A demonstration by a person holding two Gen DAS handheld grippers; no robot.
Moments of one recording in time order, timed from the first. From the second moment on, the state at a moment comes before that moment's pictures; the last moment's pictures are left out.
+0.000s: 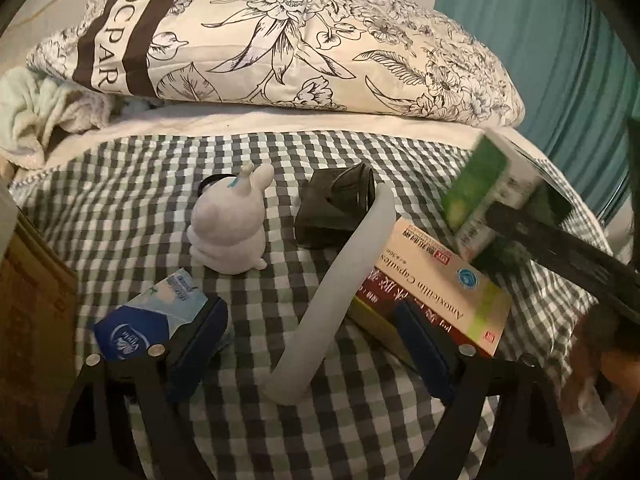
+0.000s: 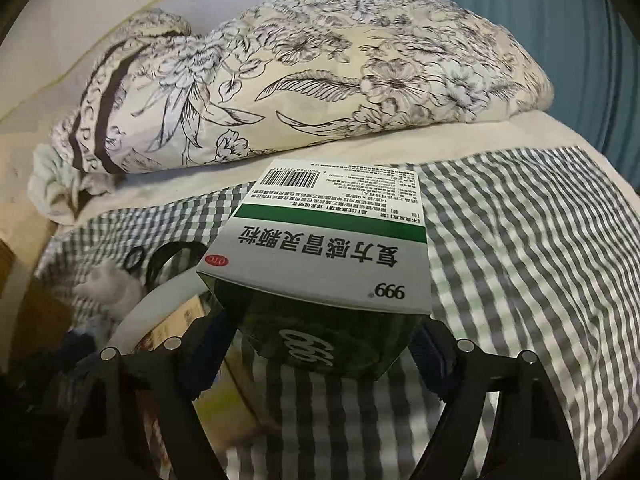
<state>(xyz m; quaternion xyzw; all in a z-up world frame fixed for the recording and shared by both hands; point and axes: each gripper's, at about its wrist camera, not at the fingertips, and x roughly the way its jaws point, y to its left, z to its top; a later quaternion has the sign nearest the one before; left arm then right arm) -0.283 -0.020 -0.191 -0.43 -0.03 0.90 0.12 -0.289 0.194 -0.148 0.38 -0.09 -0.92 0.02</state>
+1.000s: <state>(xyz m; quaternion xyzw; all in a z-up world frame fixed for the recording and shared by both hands) -0.196 -0.009 -0.160 -0.46 -0.07 0.87 0.16 -0.205 0.217 -0.094 0.36 -0.11 -0.92 0.08</state>
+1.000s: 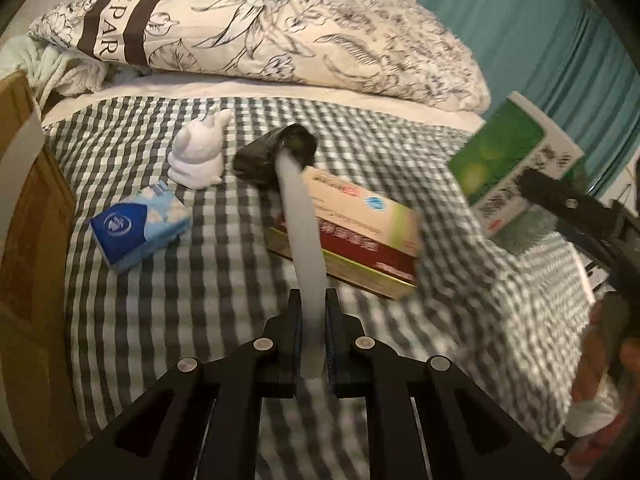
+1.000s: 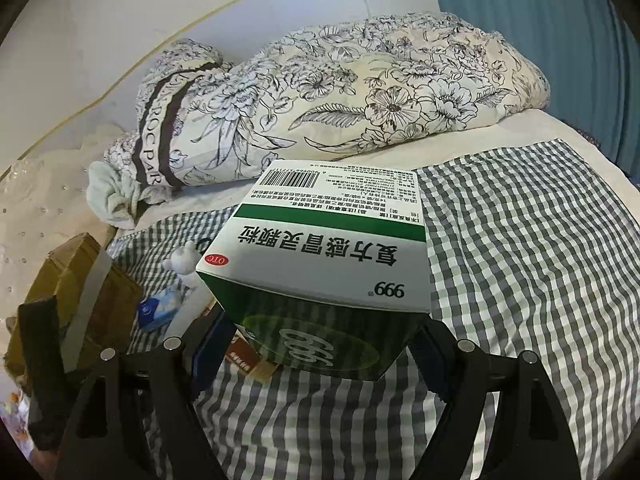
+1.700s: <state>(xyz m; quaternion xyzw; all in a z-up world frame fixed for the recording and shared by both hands) -0.094 -0.016 -0.042 -0.37 -0.06 0.91 0.15 -0.103 0.192 -0.025 0.31 -0.08 -0.93 0.15</state>
